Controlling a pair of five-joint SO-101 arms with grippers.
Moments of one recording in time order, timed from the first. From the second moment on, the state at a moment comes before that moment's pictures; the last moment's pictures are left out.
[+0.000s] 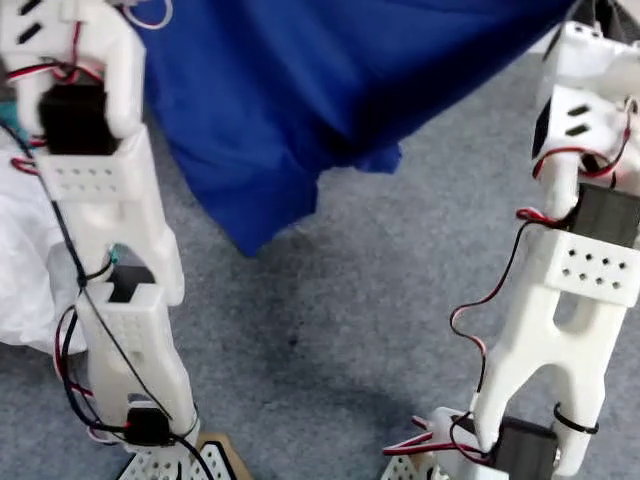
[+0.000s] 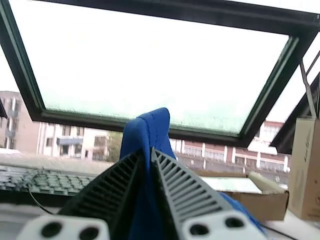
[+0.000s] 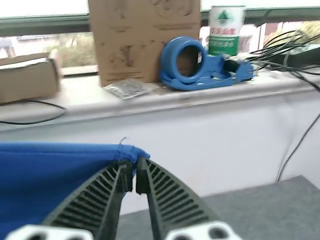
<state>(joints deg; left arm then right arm) -7.2 29.3 -92.4 44.3 8.8 9.3 -20.0 -11.7 38.3 -3.5</state>
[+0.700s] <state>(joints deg) -7.3 17.0 -93.5 92.4 8.7 -0.4 -19.3 -38.5 95.3 -3.7</state>
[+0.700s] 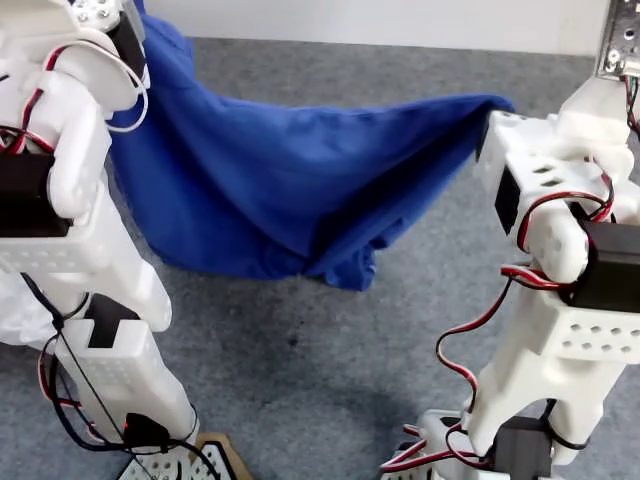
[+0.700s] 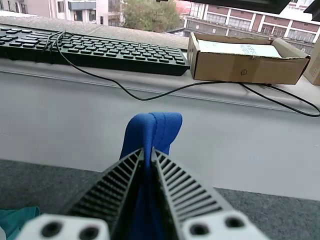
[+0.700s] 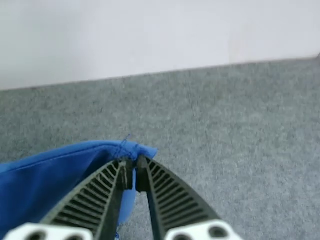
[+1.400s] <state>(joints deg) -9.3 43.0 -93.8 60.5 8.8 4.0 -12.1 -6.3 42.9 -3.7</state>
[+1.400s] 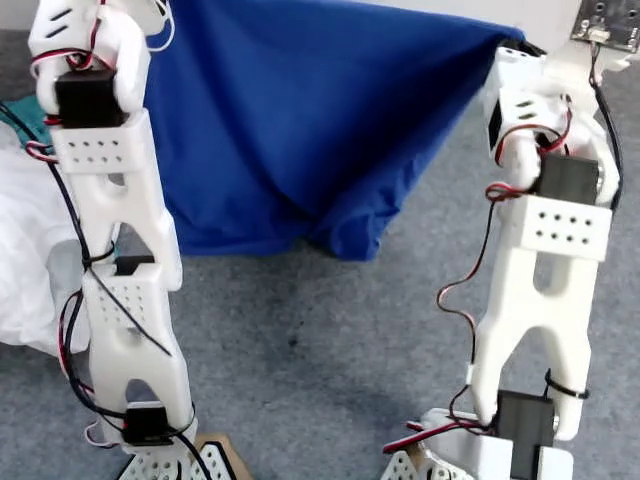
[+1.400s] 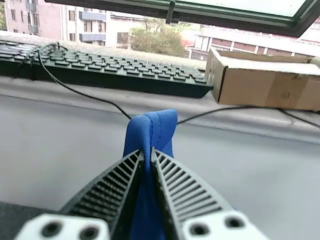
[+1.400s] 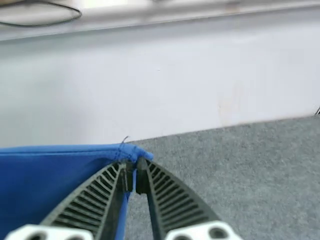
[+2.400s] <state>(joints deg) -9.1 48.0 -93.8 101.4 8.7 -11.7 -9.0 4.9 72.5 -11.6</state>
